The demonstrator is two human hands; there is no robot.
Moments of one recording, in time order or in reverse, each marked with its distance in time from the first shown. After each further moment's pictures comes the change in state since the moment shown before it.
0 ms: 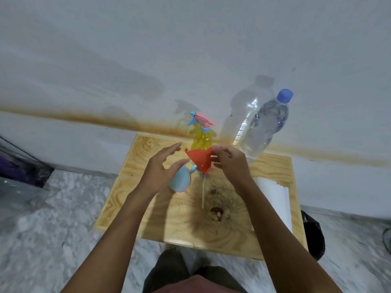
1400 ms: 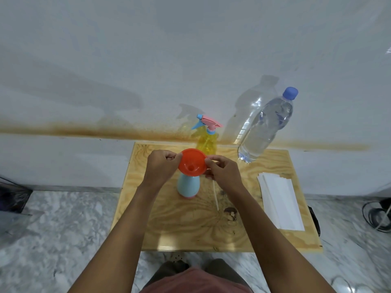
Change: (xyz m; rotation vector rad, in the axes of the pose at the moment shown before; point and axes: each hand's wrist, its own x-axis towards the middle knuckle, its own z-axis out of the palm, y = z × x) left_hand 0.039 -0.007 -0.041 0.058 0.018 -0.209; right_hand -0.013 0.017 0.071 0.023 0.151 0.117
